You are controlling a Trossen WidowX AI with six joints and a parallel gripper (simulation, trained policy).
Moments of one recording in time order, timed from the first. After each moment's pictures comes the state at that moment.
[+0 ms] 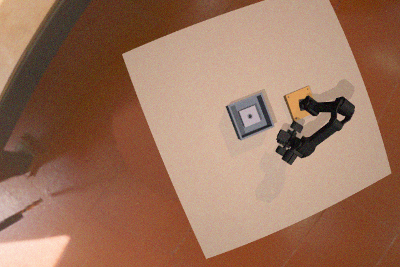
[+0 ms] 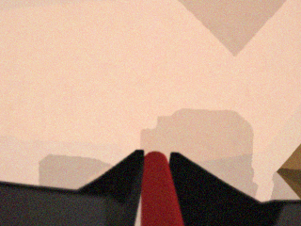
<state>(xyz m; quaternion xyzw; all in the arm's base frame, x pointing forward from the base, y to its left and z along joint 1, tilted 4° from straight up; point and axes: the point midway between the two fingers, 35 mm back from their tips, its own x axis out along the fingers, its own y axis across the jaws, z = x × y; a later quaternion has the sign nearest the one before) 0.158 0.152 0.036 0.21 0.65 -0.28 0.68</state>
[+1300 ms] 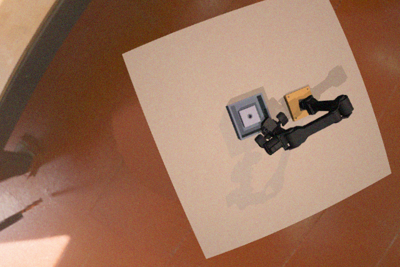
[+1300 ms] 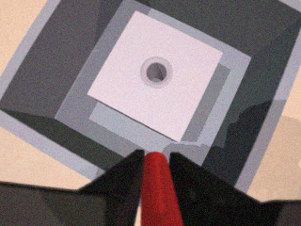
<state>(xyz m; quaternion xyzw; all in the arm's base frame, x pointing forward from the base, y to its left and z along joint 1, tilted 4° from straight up) 0.286 0.063 0.127 0.31 0.50 -0.36 0.73</state>
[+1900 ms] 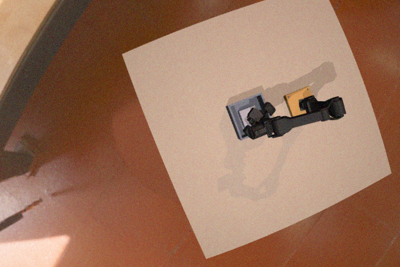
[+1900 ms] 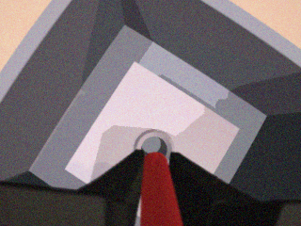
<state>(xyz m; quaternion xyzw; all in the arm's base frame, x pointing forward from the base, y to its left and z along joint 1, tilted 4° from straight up) 0.327 0.011 0.094 0.28 0.53 -0.34 0.73</state>
